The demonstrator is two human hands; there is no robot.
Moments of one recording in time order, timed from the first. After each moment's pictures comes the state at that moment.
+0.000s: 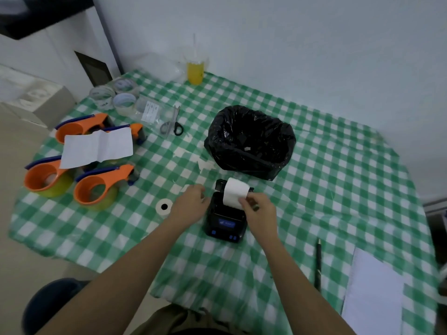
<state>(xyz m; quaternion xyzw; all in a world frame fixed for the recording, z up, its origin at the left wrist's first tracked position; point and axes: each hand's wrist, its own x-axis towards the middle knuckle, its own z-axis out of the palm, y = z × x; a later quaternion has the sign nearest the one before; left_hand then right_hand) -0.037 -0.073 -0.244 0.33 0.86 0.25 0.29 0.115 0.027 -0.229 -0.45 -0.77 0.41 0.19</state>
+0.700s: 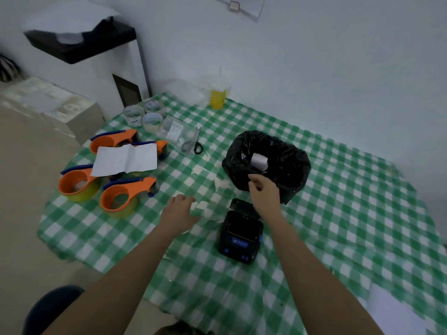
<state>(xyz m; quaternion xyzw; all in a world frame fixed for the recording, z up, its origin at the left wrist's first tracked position) -0.083 -0.116 -0.236 0.33 0.90 0.13 0.25 0.040 0.063 -0.192 -0.42 -0.78 0.43 0.16</state>
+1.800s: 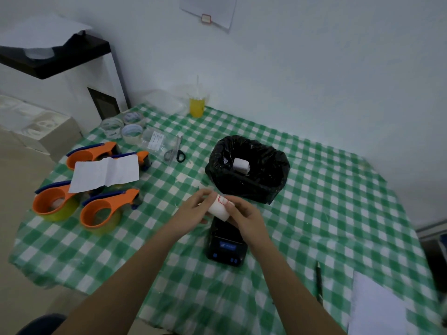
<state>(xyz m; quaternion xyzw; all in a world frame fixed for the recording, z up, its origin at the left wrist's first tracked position) -0.045 -0.082 -0.179 0.28 0.71 0.50 0.41 0.083 0.010 -0.184 -0.34 -0.59 0.71 0.19</state>
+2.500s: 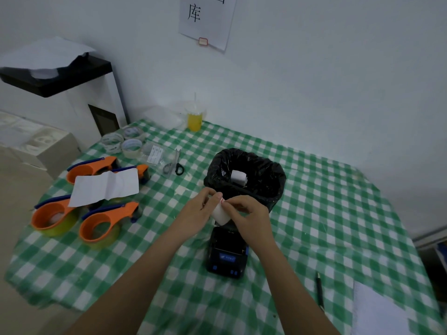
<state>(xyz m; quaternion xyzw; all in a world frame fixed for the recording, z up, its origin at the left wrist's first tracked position) -0.047 -0.072 -0.152 0.38 0.74 0.47 0.31 0.079 0.015 -0.146 -0.30 -0.80 0.43 0.29</state>
